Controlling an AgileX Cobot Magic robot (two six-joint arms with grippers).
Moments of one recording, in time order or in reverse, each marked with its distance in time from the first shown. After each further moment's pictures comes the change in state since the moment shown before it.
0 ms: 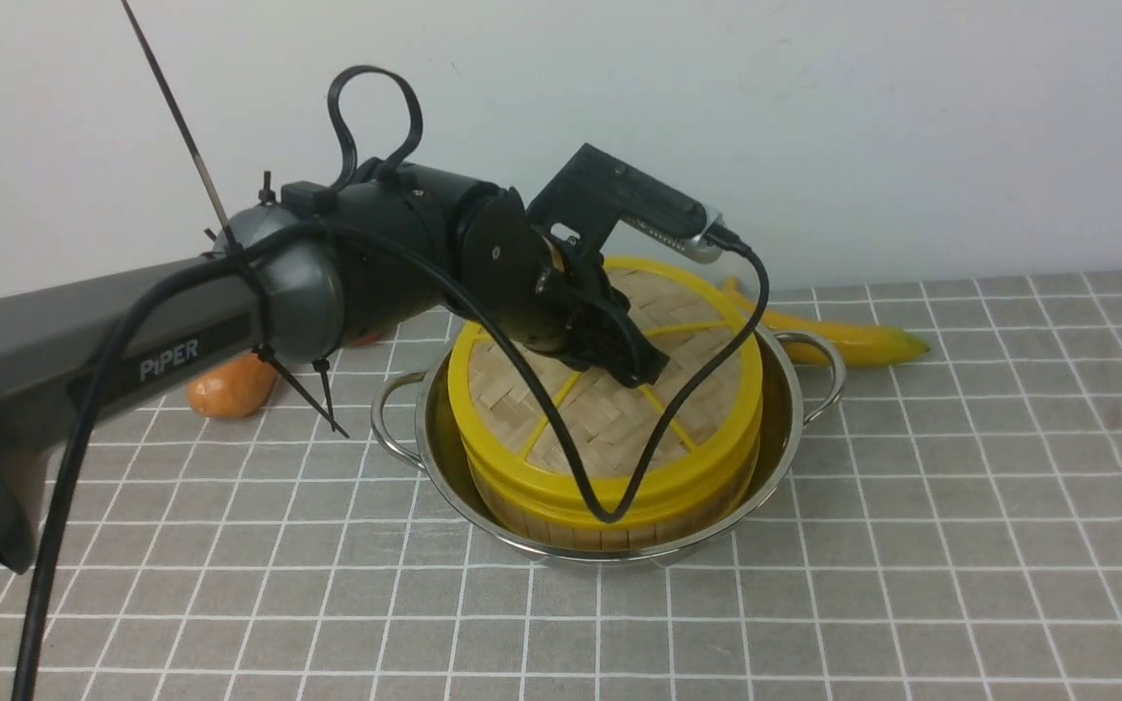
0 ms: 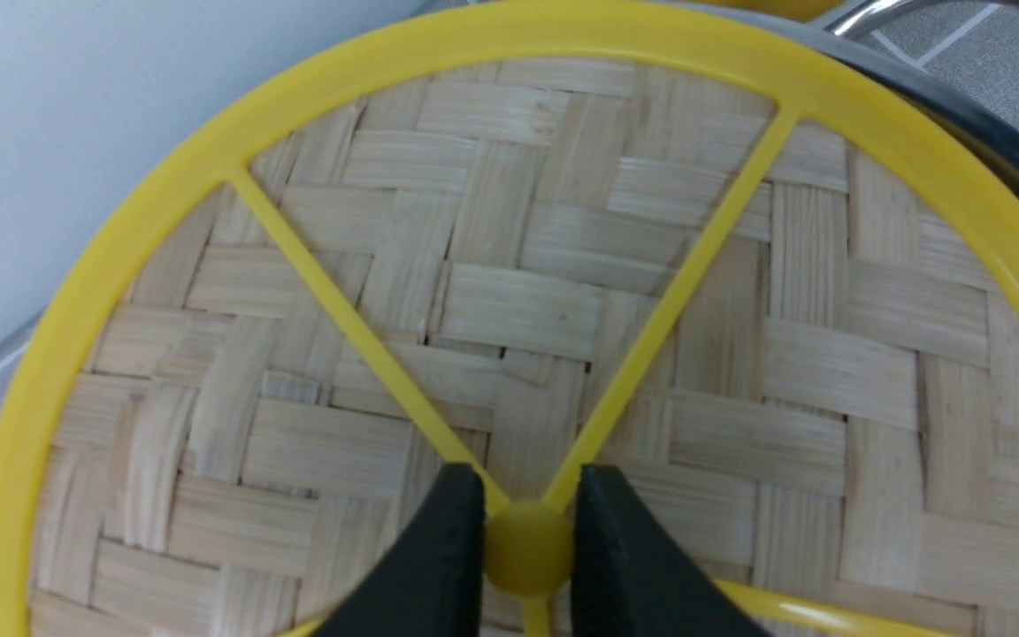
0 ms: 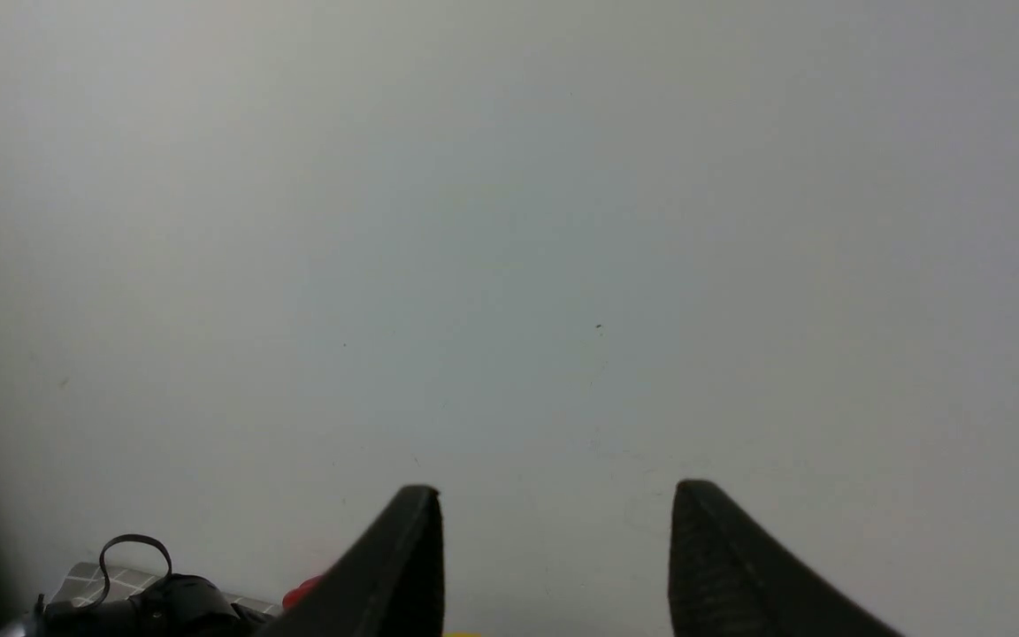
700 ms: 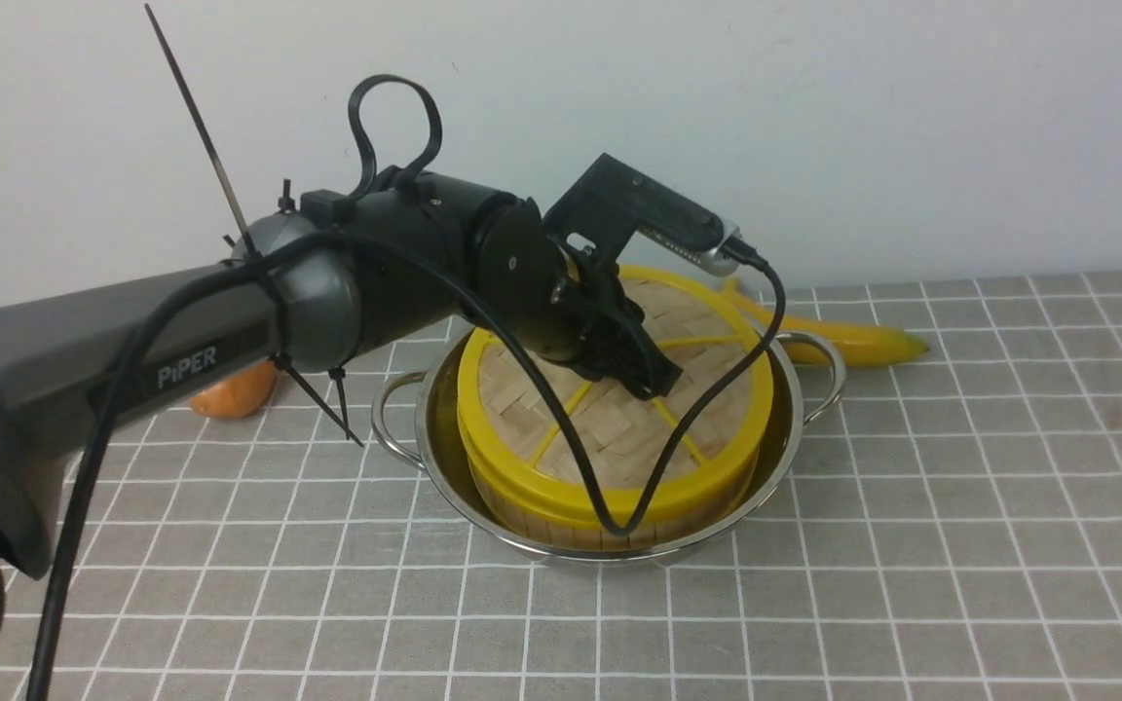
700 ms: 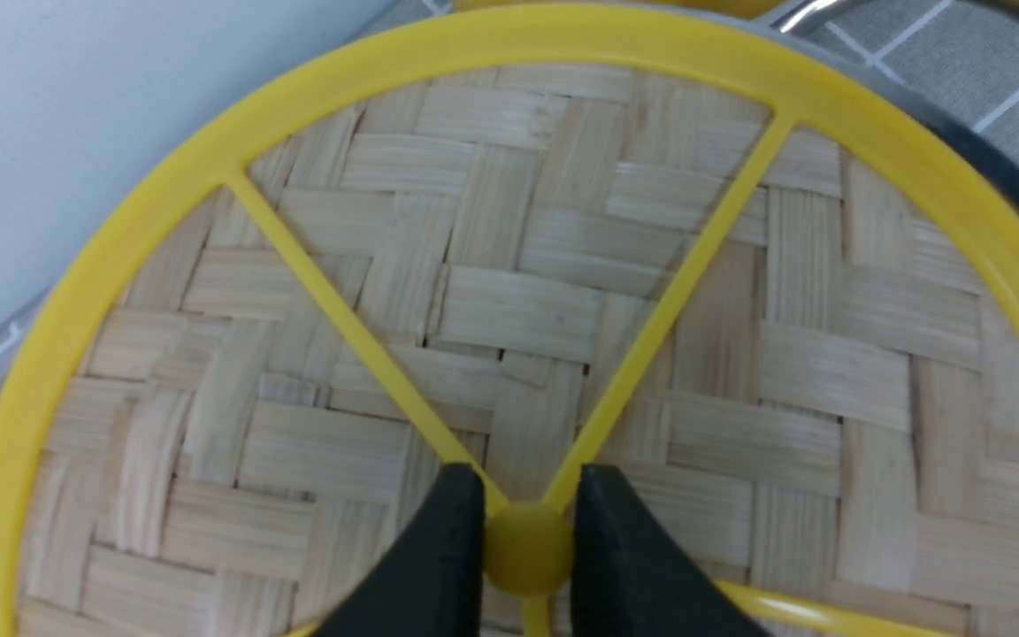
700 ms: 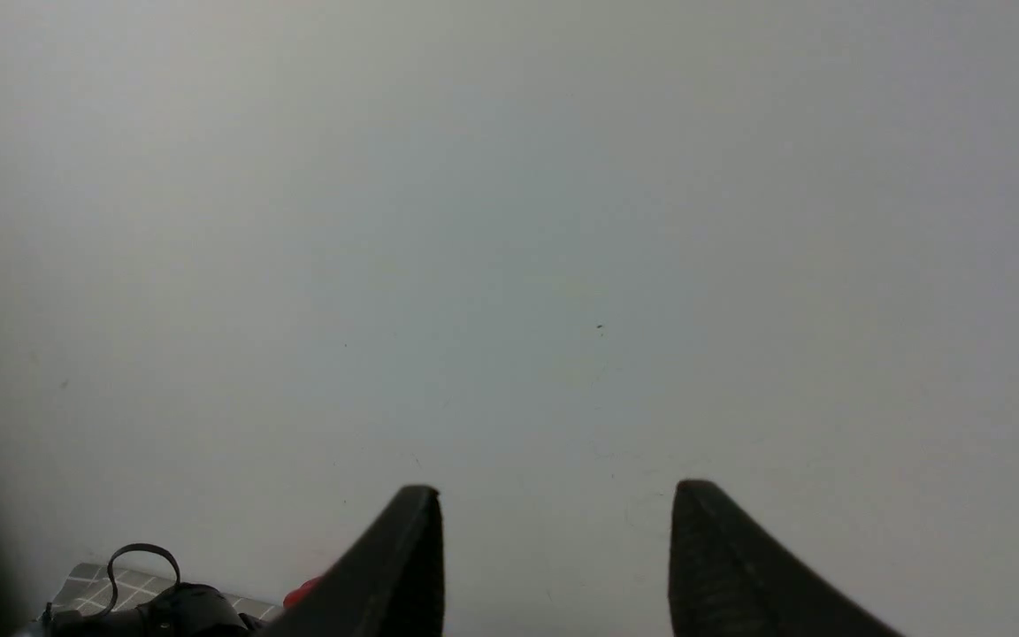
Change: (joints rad) right arm 0.000 0.000 0.000 0.000 0.000 0.001; left arm -0.021 0.014 0.000 0.007 0.000 0.003
